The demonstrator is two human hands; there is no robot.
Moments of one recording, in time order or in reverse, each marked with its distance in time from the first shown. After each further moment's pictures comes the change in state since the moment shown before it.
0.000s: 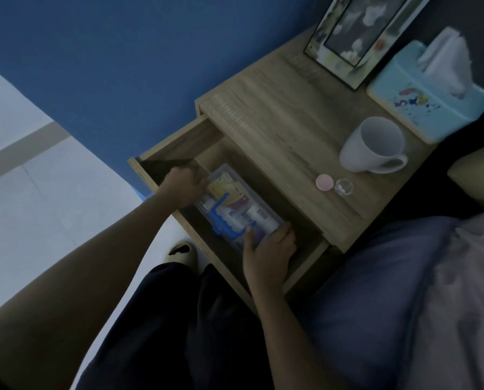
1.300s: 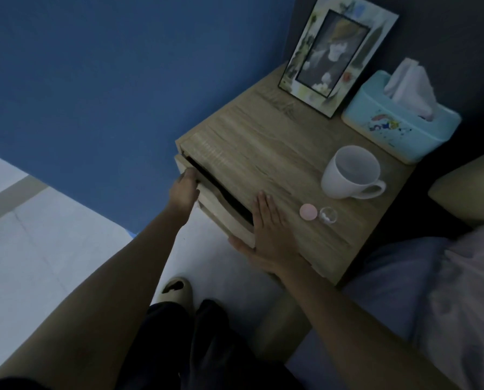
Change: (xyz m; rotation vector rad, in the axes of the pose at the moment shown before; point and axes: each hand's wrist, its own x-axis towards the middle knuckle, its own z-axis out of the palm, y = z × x) left_hand 0.077 0.034 0.011 -1.106 0.150 -0.244; right_hand 0.114 -0.011 -0.027 -0.308 -0.253 -0.741
